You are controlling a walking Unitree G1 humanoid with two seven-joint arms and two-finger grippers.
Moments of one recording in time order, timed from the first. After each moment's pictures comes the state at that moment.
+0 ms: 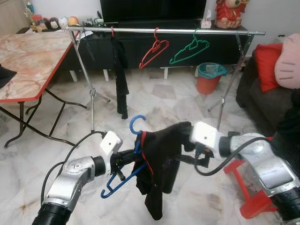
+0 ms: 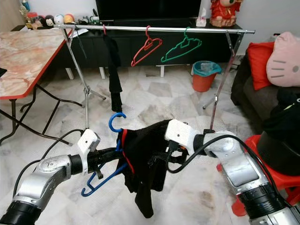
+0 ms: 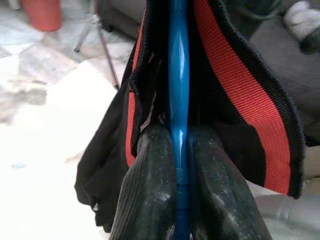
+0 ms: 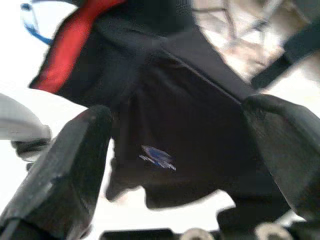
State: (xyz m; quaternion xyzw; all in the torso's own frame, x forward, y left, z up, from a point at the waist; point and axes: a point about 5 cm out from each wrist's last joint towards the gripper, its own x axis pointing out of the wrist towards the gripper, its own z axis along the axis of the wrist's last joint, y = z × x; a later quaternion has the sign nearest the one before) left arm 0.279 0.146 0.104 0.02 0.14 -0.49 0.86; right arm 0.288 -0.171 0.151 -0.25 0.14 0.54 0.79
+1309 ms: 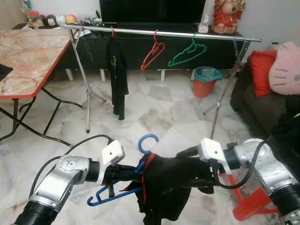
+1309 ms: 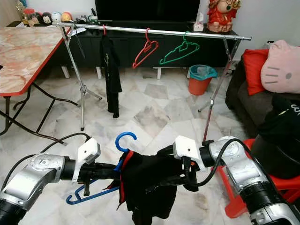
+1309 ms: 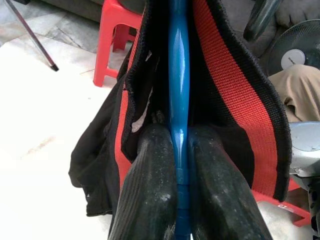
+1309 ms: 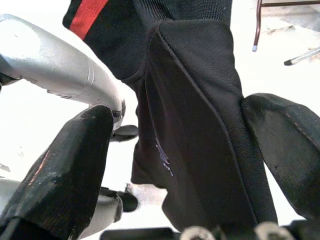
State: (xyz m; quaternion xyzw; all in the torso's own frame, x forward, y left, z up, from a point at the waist) left arm 0.260 0.144 0.109 0.09 0.20 -0.61 0.76; right arm 0.283 -0.181 0.117 -0.21 0.18 0.66 0.69
